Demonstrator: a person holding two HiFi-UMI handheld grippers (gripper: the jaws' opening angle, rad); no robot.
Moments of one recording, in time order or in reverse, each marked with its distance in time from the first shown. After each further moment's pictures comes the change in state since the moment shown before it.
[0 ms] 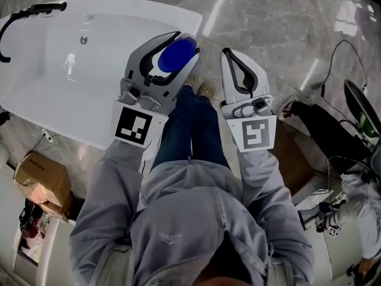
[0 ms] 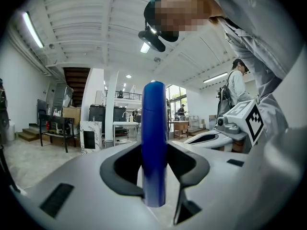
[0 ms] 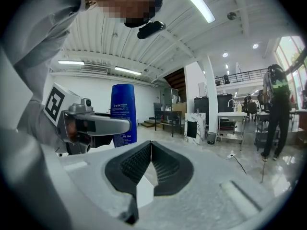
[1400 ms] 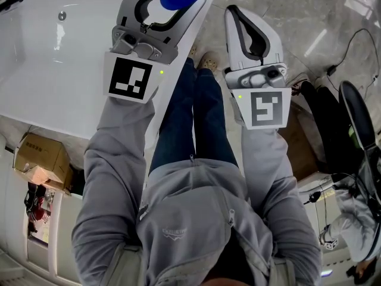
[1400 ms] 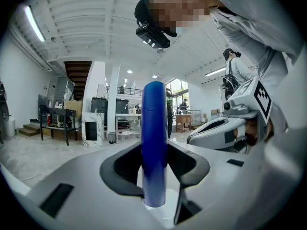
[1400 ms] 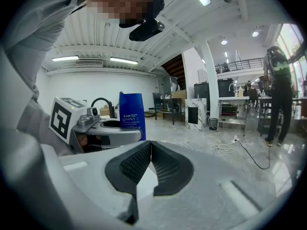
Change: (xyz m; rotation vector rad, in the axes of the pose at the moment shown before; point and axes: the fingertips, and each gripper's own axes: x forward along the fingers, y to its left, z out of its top) left arm 0.064 0.070 -0.150 0.006 0.035 0.017; right arm 0.093 -0.015 -0.119 0.064 0.114 0.012
